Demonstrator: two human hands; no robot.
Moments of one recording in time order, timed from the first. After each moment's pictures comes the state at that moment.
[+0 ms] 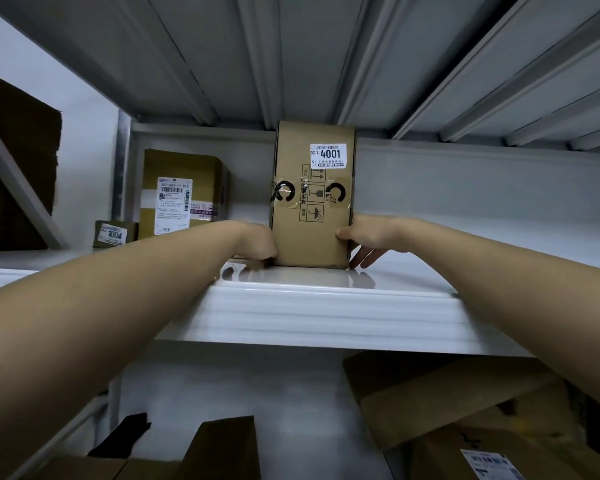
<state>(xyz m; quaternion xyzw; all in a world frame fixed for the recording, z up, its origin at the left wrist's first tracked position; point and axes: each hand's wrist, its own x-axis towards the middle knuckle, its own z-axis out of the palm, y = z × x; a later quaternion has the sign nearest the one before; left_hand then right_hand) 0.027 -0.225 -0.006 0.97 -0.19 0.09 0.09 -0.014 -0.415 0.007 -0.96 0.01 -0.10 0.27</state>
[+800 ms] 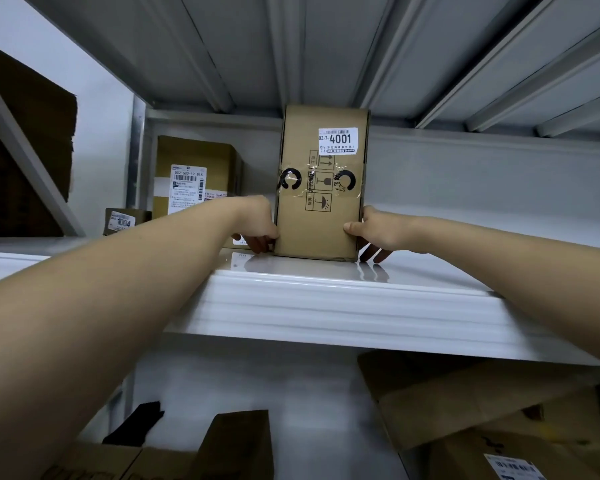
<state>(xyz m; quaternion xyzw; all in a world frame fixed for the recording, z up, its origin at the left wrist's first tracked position) 0.047 -0.195 0.005 0.96 -0.18 0.09 0.21 0.005 -0.403 -0.003 -0.95 -0.01 -0.14 0.28</state>
